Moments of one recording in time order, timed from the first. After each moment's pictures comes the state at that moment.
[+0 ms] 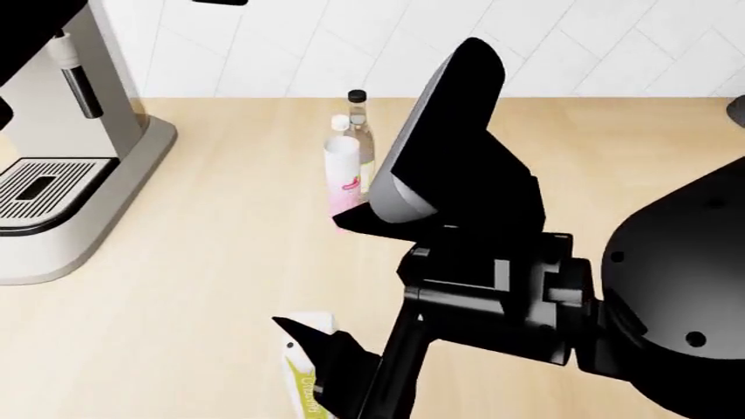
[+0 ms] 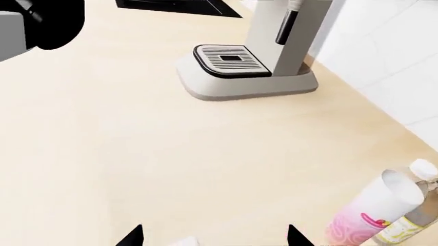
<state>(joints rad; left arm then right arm) -1.70 -0.69 0.54 0.39 -1.90 -0.92 -1.25 1.43 0.52 -0.51 -0.48 2.11 1.34 0.64</state>
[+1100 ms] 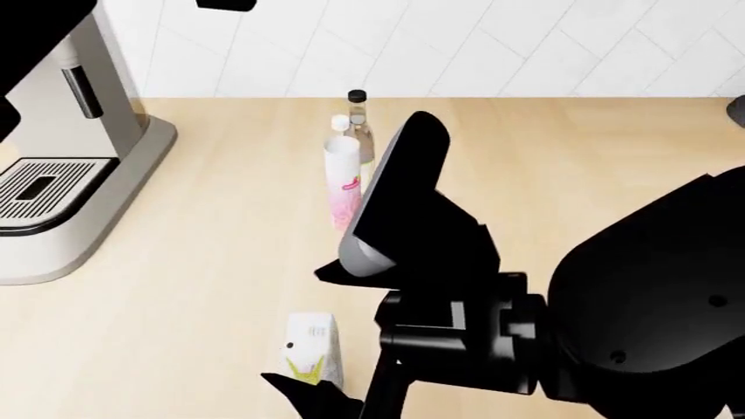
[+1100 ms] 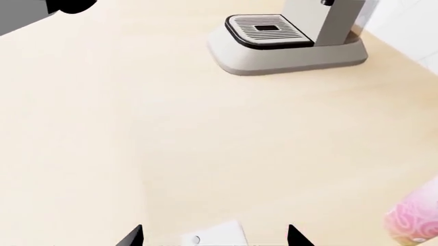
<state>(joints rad) -1.70 -0.69 0.56 0.40 -1.91 -0.91 -1.24 1.34 0.49 -0.57 -0.49 2.06 1.33 0.56</state>
